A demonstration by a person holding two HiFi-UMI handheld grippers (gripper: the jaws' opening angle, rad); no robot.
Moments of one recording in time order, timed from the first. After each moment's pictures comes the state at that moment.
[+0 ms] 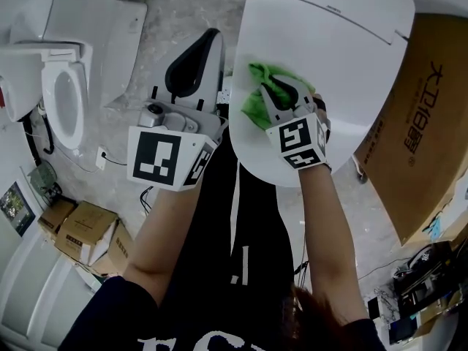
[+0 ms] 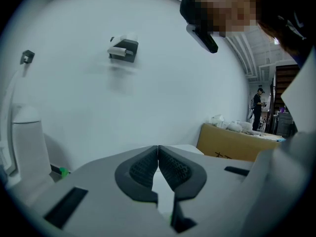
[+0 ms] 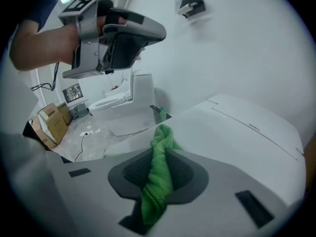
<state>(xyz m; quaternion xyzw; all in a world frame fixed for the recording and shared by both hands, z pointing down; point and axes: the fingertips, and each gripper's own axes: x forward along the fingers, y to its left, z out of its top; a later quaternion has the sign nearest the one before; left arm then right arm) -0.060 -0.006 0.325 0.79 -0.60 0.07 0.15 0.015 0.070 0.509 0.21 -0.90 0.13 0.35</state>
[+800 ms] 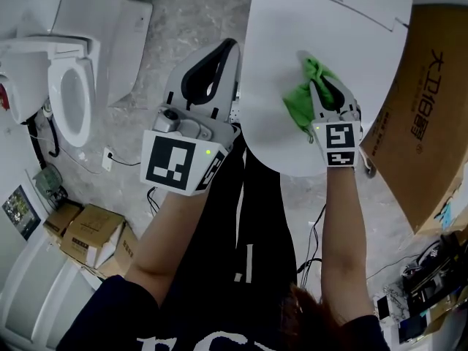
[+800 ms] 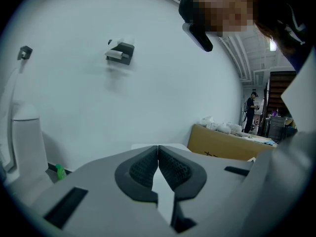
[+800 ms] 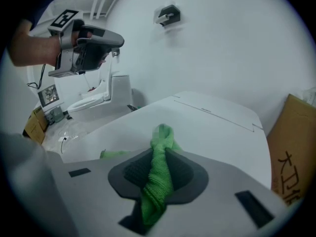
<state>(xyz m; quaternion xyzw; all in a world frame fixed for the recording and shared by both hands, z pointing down) -0.045 0.044 0.315 0.81 -0.56 0.06 0.15 0.112 0.072 0.508 0.35 -0.86 0.14 0.34</state>
